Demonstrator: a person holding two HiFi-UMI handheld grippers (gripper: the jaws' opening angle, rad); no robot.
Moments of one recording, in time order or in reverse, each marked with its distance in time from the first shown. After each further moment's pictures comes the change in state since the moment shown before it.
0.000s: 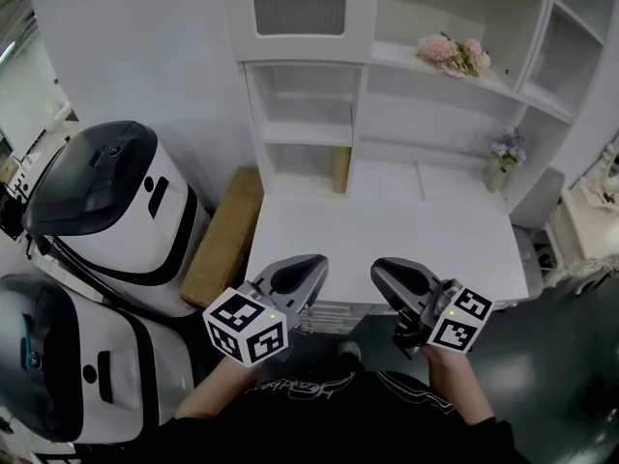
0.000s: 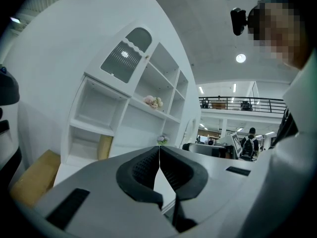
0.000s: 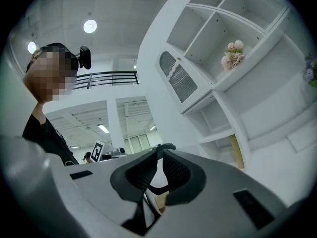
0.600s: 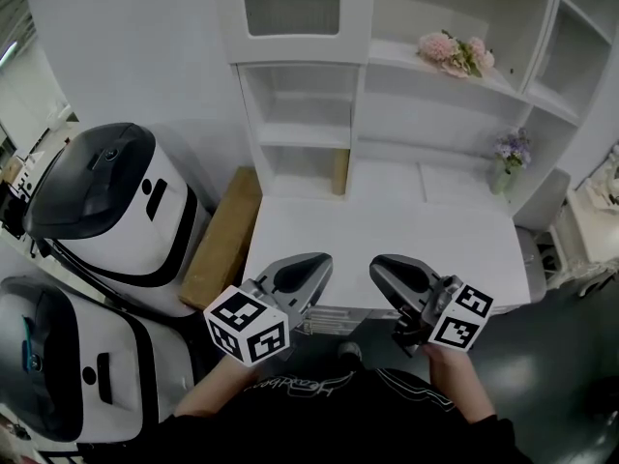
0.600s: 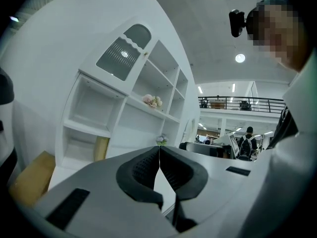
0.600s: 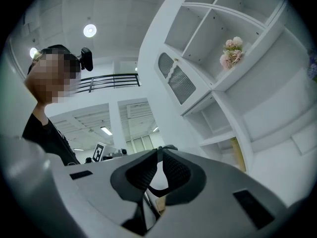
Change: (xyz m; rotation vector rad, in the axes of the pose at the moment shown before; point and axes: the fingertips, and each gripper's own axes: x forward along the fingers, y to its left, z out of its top) left arm 0.032 0.001 0.008 0.008 0.003 -0.014; right arm 0.002 -0.024 0.017 0.013 -0.012 0.043
